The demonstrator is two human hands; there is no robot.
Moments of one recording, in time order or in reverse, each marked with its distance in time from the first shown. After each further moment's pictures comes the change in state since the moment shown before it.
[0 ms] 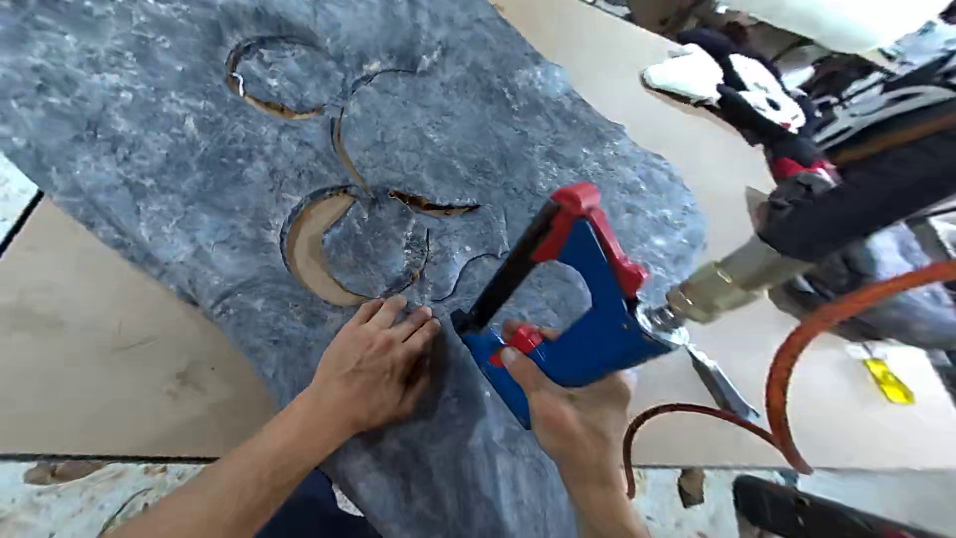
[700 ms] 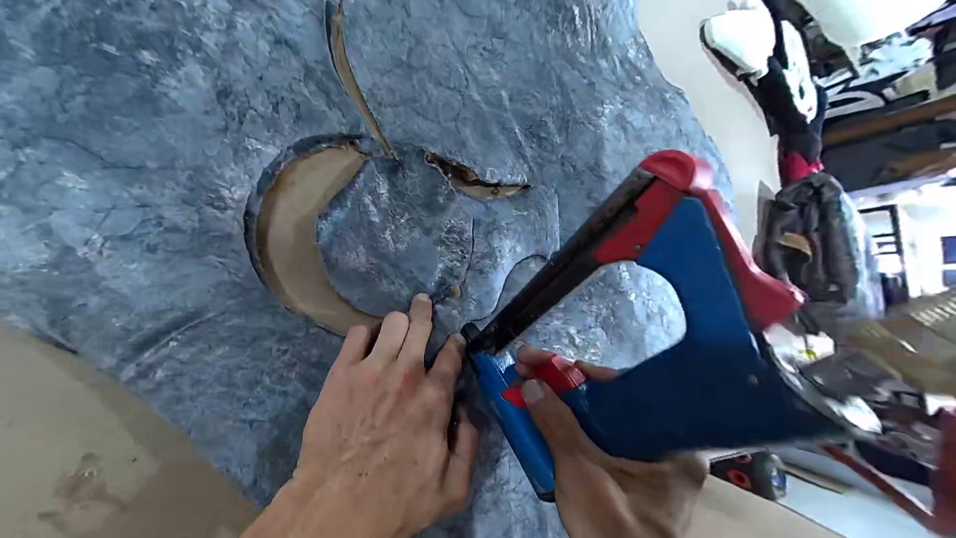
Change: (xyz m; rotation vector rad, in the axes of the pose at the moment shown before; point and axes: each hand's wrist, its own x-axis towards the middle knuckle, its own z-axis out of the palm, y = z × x) left_hand 0.003 -0.016 -0.002 -0.127 -0.049 -0.264; right_hand 0.001 -0.017 0.072 -0.140 0.057 0.158
